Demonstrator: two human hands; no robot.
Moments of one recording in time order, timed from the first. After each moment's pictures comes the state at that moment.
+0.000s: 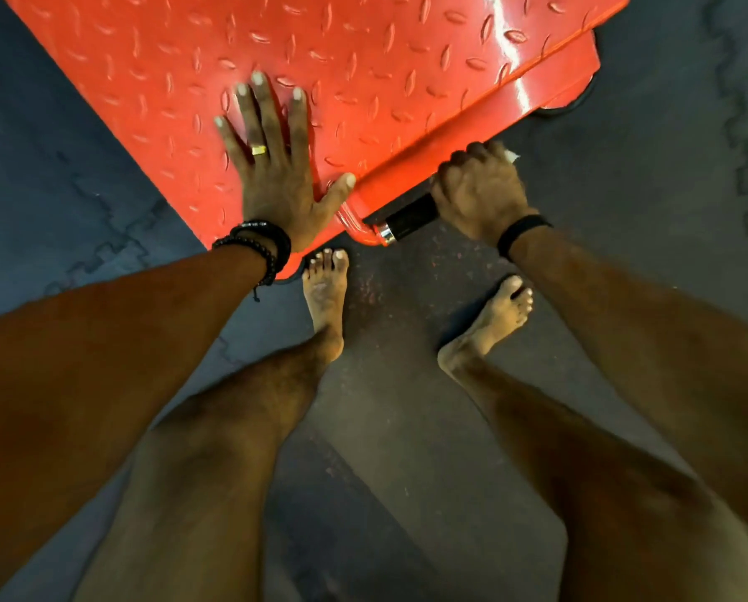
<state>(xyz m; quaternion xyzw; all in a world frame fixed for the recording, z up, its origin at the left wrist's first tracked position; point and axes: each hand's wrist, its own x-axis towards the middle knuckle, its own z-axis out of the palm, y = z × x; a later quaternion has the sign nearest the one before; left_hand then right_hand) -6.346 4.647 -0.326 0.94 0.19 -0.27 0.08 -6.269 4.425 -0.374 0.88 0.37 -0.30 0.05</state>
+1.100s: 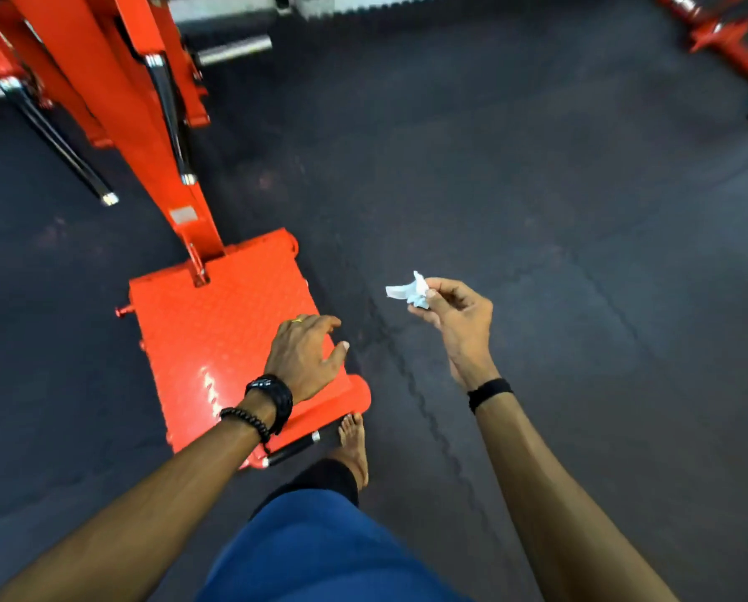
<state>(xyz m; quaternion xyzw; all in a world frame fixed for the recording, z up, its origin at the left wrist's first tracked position) -6.171 4.473 0.203 0.96 0.12 0.01 0.24 -6.066 4.276 0.256 0.67 -0.04 -0.11 -0.74</state>
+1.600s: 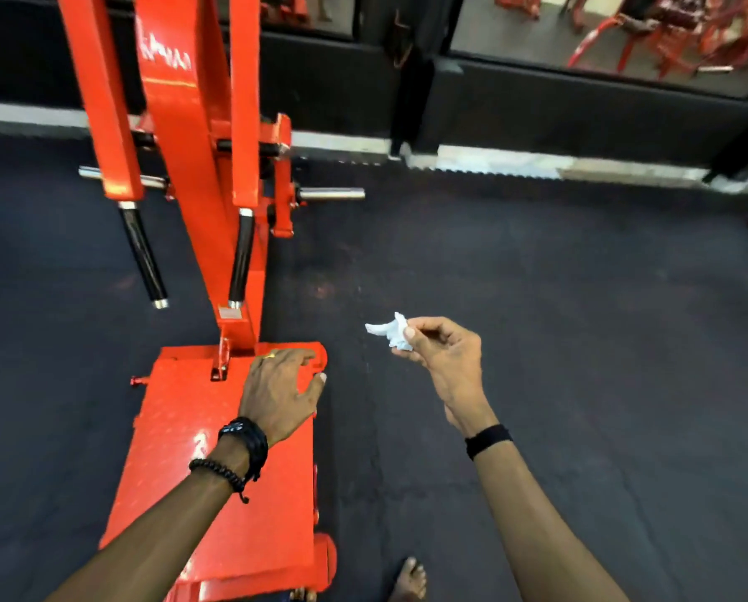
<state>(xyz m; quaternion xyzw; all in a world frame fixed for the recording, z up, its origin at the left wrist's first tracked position) -5.991 4.565 0.265 0.91 0.30 0.18 0.22 -5.825 4.405 0.344 0.64 0.19 -0.23 -0.71</state>
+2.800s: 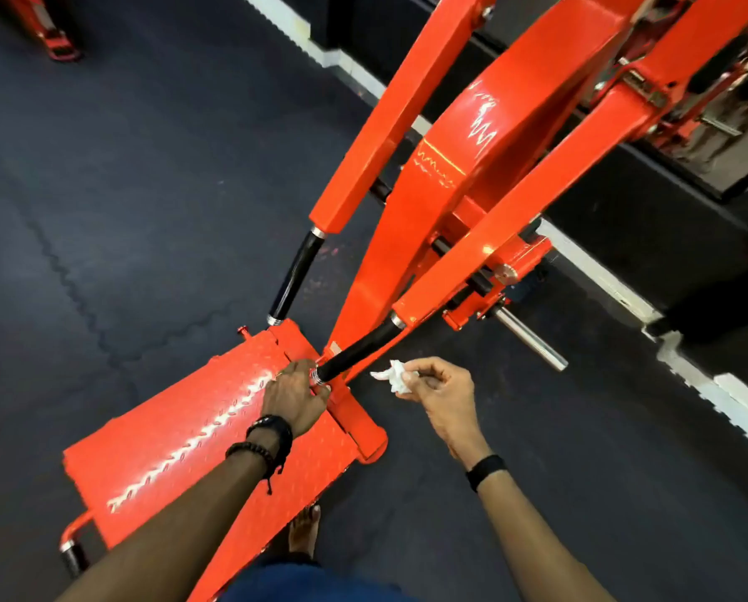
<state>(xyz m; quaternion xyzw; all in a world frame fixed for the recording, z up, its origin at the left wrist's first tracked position) -5.881 4.778 0.173 0.59 0.74 0.14 0.30 -5.660 4.785 0.273 0.61 0.49 -0.48 -0.39</state>
